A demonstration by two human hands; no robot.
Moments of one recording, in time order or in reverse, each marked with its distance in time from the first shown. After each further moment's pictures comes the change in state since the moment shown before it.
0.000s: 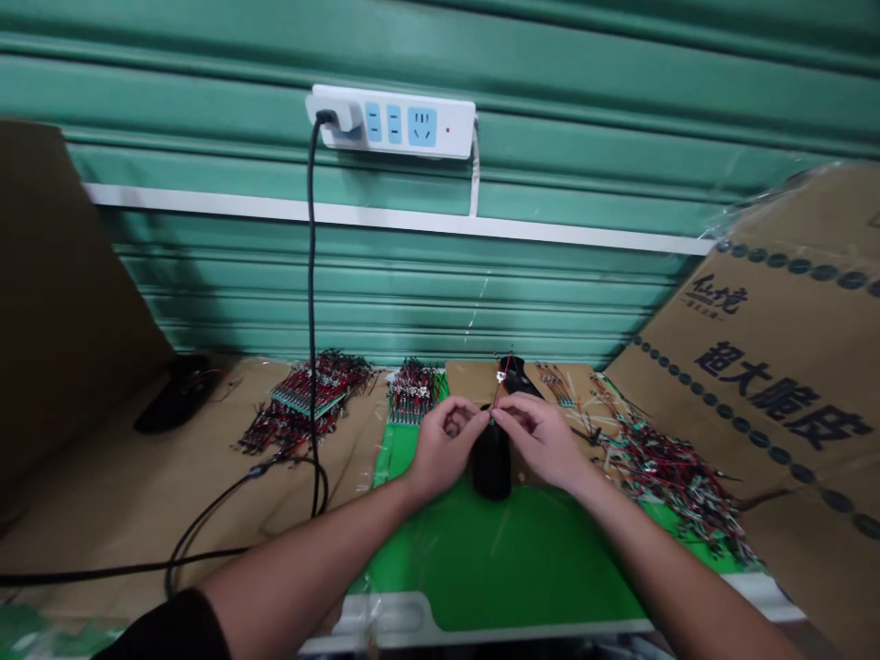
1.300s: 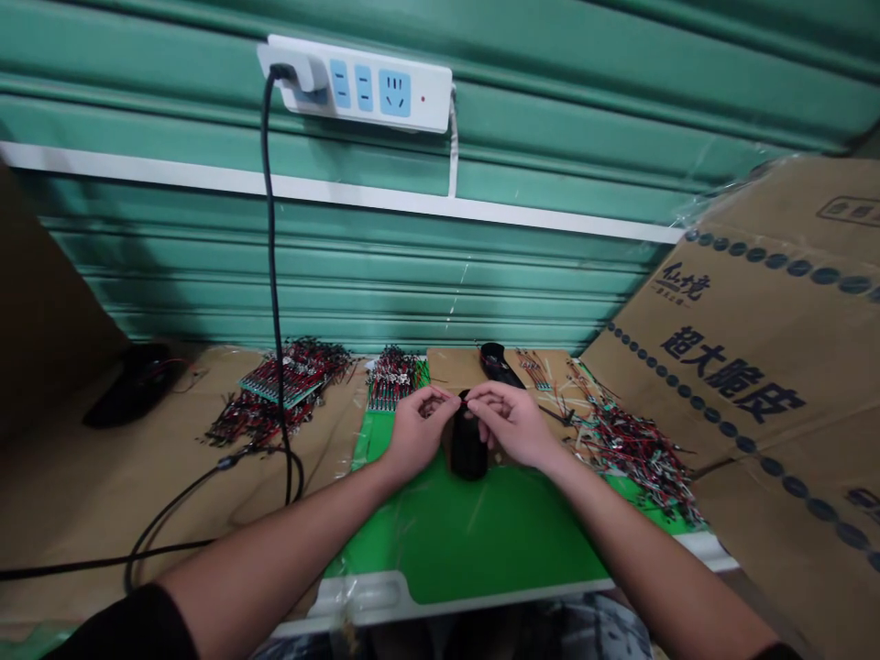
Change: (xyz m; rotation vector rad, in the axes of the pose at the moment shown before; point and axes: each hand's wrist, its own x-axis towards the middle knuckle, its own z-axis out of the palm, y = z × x) left_hand 0.005 -0.001 -0.003 -0.078 0.020 -0.098; right_hand -0.002 0.007 0.007 0.424 -0.111 0.249
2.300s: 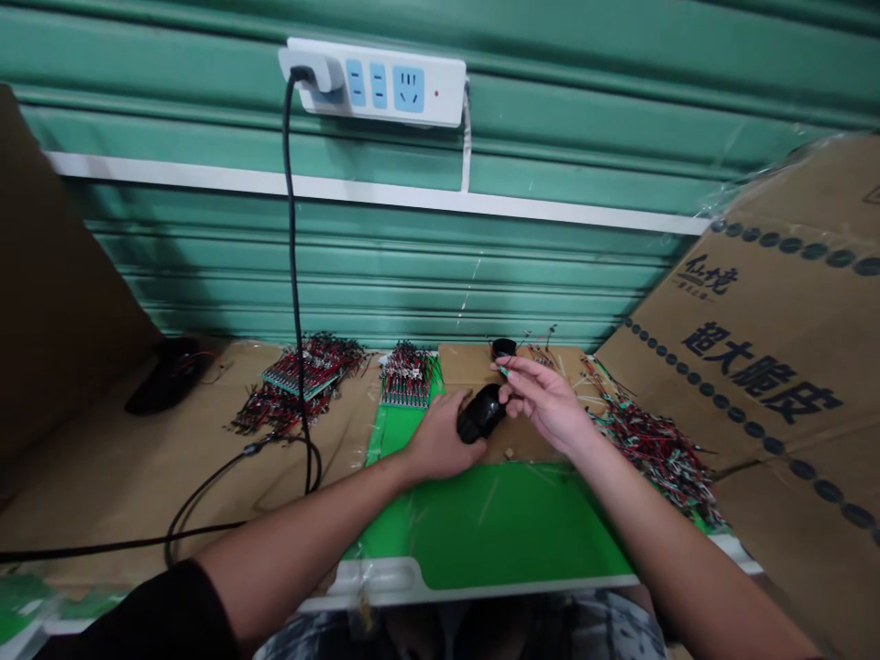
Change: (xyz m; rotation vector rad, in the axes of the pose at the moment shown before) left_hand -0.010 -0.015 -0.005 0.723 -0.295 0.221; right_hand 0.010 0.001 -0.027 0.427 0.114 0.038
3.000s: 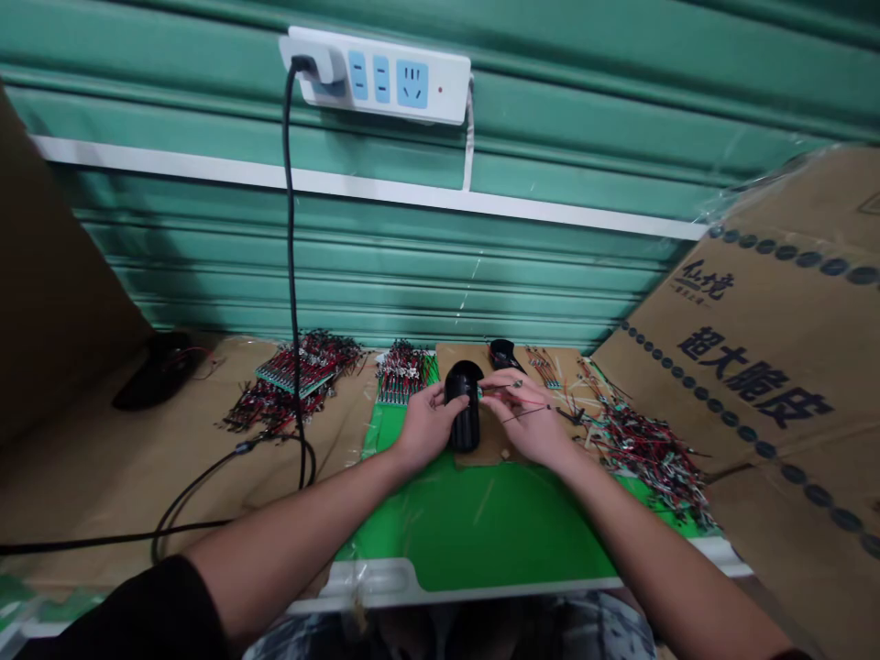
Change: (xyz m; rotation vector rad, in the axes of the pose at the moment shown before) left_hand 0.016 -0.006 0.006 -0.941 0.233 -0.364; right_hand -0.008 0.015 0.005 -0.873 -0.073 -0.592
